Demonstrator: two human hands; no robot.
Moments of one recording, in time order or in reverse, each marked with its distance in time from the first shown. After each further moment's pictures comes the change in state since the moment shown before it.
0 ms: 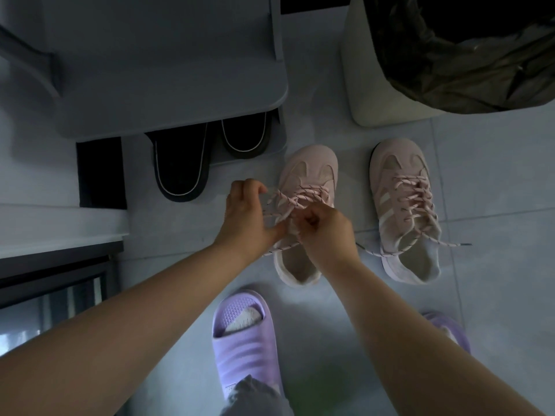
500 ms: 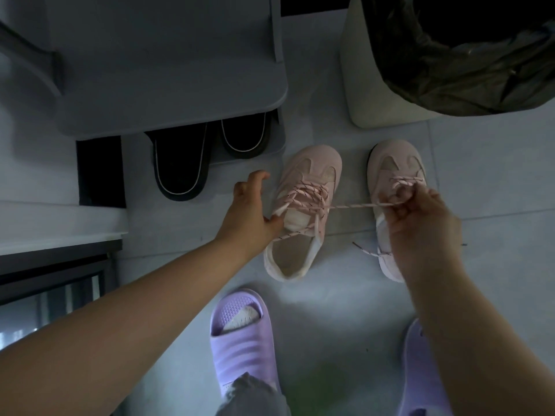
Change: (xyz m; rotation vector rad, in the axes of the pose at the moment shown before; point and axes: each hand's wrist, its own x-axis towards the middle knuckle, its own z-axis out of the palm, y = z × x) left_hand 0.002 0.009 -0.004 -0.146 -0.072 -0.039; right_hand -0.001 0.026 -0.089 1.227 0.285 0.121
